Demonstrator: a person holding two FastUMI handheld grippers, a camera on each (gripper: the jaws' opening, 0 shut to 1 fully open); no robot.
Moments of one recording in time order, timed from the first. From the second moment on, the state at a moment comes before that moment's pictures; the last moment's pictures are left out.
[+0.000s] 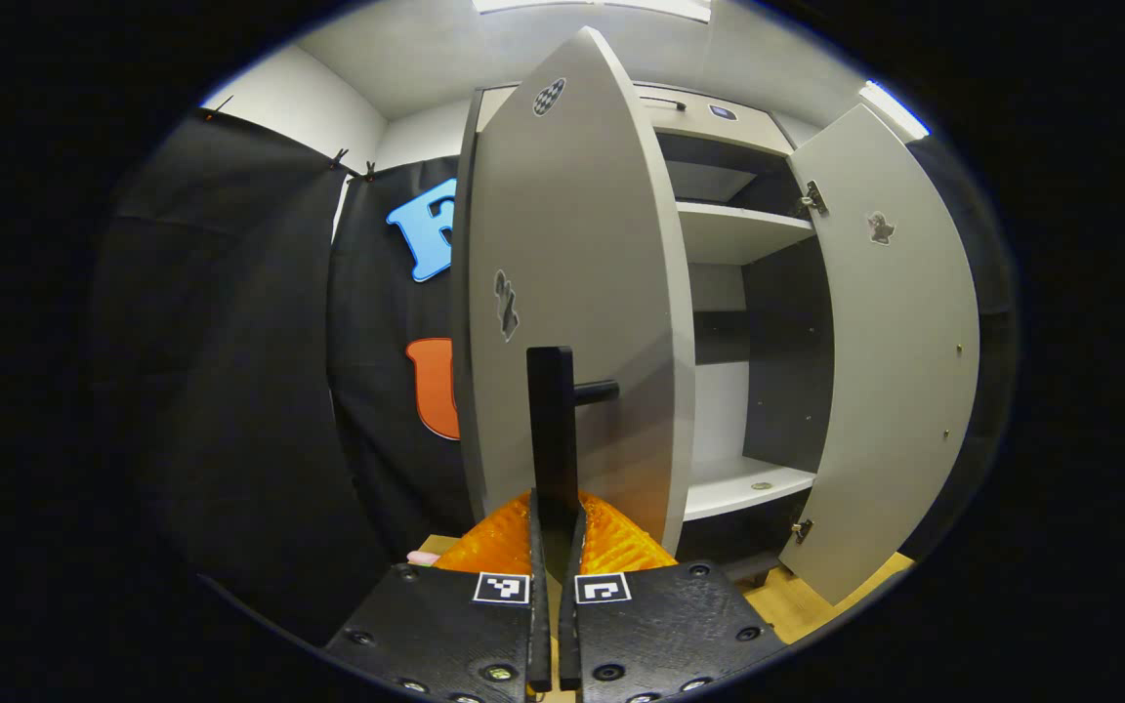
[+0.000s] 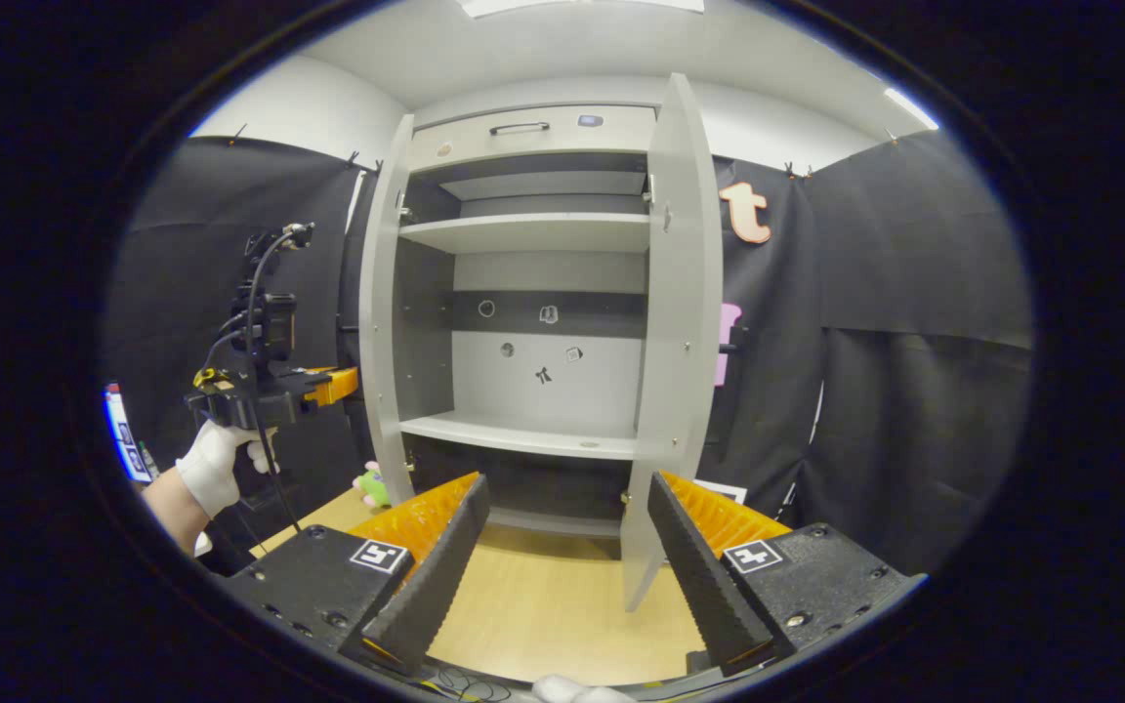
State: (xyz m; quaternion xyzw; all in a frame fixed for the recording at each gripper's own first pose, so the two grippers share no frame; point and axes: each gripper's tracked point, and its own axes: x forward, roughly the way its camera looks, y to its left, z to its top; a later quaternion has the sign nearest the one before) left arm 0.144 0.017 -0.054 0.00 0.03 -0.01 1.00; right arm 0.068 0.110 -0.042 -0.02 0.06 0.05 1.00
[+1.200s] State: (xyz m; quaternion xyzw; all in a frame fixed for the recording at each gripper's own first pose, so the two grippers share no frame) left arm 0.130 0.110 -0.061 0.00 0.02 0.00 1.00; right arm 0.074 0.134 -0.049 -0.02 0.07 0.10 0.99
